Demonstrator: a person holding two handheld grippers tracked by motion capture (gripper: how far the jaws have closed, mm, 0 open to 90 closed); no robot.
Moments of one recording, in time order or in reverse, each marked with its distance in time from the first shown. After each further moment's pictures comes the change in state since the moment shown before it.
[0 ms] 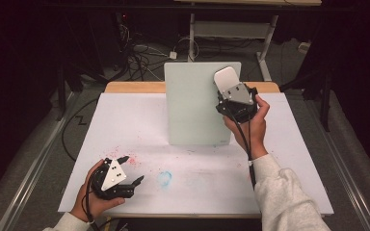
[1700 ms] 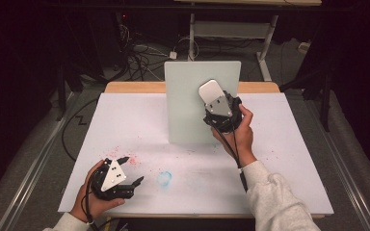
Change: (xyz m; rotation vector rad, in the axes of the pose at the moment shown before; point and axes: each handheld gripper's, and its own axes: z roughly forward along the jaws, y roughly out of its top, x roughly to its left) left arm 0.000 -0.001 -0.001 0.003 -0.007 0.003; right arm 0.037 -0.011 0.004 0.021 0.044 -0.105
